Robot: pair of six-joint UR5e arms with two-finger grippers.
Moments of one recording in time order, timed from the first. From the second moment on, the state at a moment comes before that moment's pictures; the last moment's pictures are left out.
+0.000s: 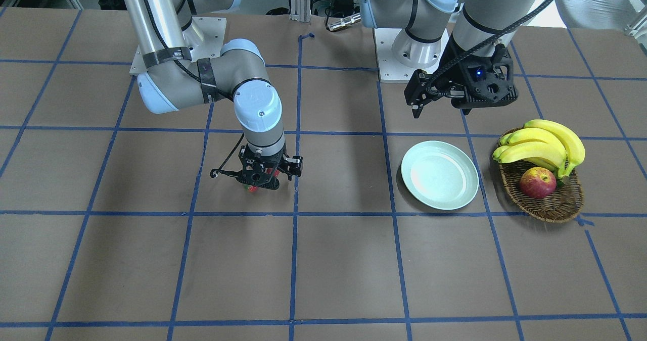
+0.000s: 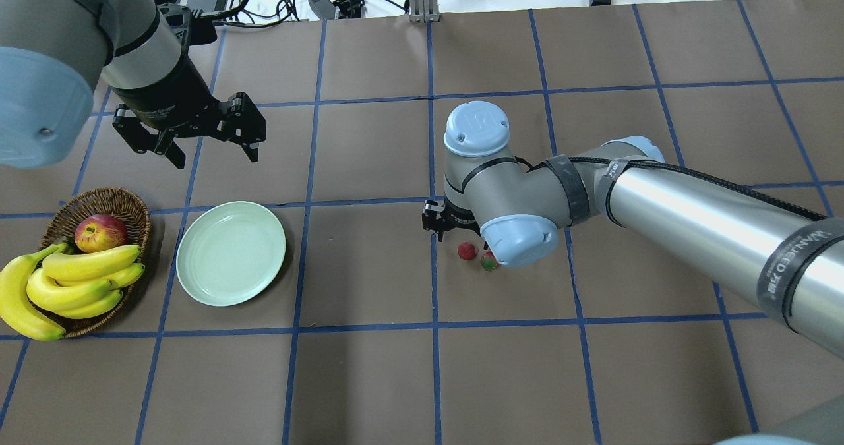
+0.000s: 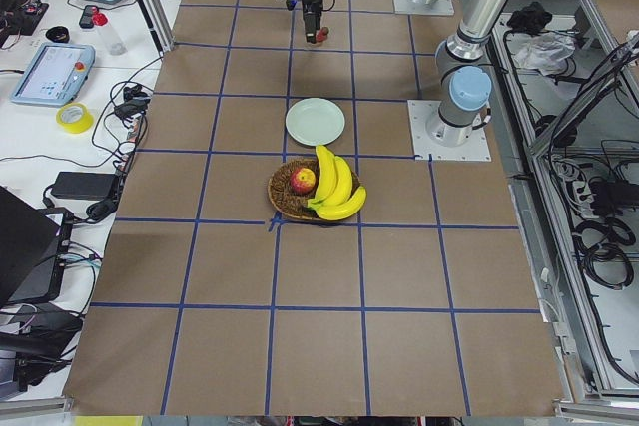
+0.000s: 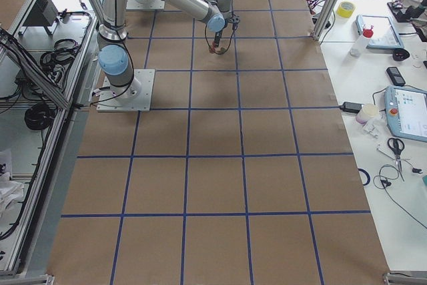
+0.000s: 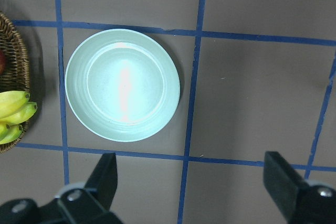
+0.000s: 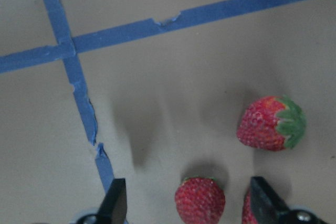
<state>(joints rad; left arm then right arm) -1.55 -1.54 -1.66 -1.53 1.61 -0.07 1.91 -1.18 1.92 -2.24 -1.52 0.55</state>
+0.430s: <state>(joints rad) -1.55 -1.54 -1.66 -1.53 1.61 -0.07 1.91 -1.18 1.93 -2.23 -1.49 0.55</state>
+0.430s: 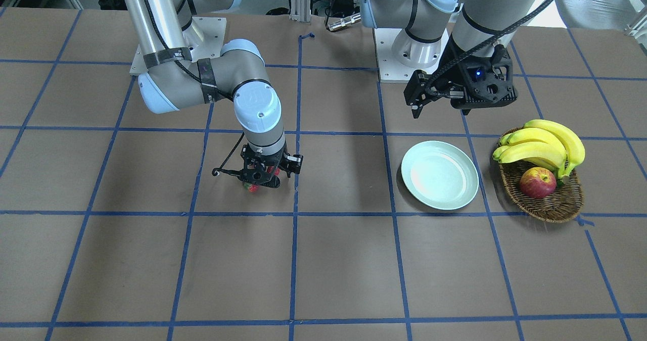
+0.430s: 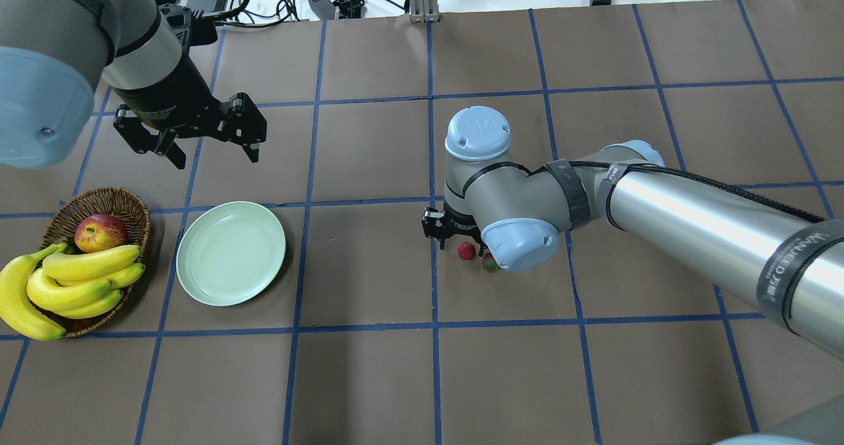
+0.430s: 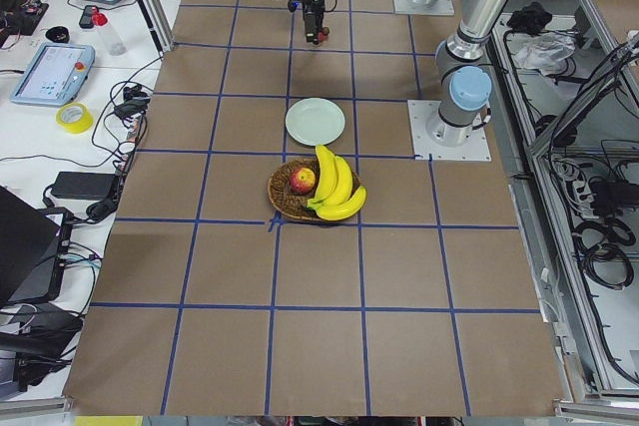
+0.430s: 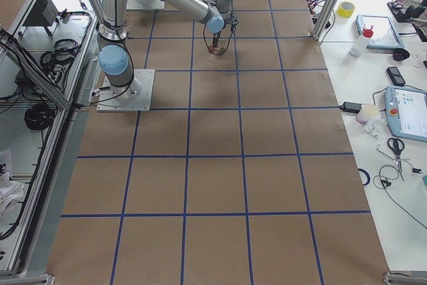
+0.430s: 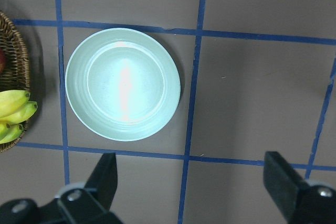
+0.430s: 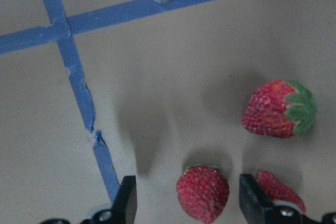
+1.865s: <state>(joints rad) -1.55 -1.54 -1.68 -1.53 1.61 -0.07 2.02 -1.13 1.76 -2.24 -1.45 0.71</state>
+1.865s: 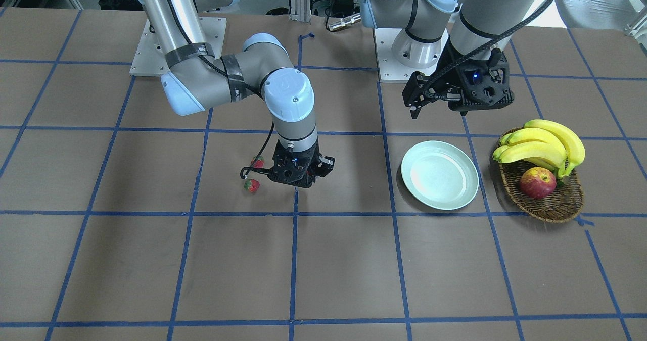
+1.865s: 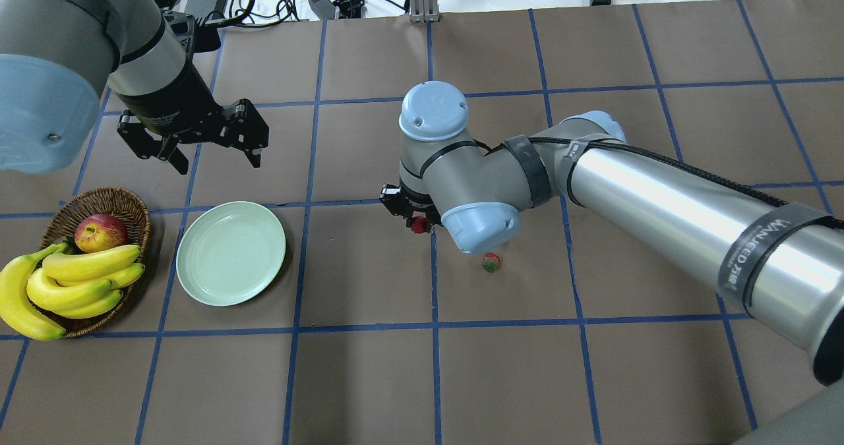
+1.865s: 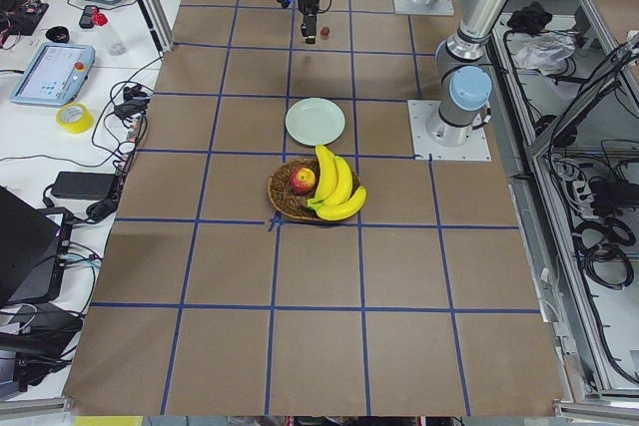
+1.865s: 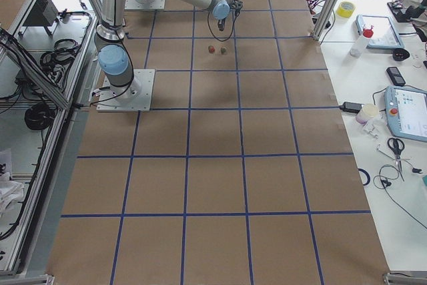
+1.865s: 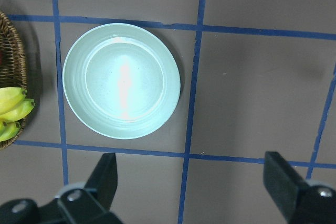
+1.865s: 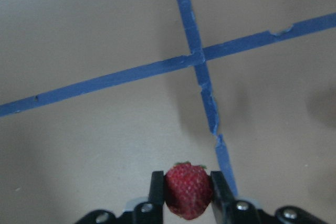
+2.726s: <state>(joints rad) -1.55 -1.54 -1.68 -1.53 1.61 -0.07 2.09 -0.99 1.66 -2.34 -1.41 0.83</state>
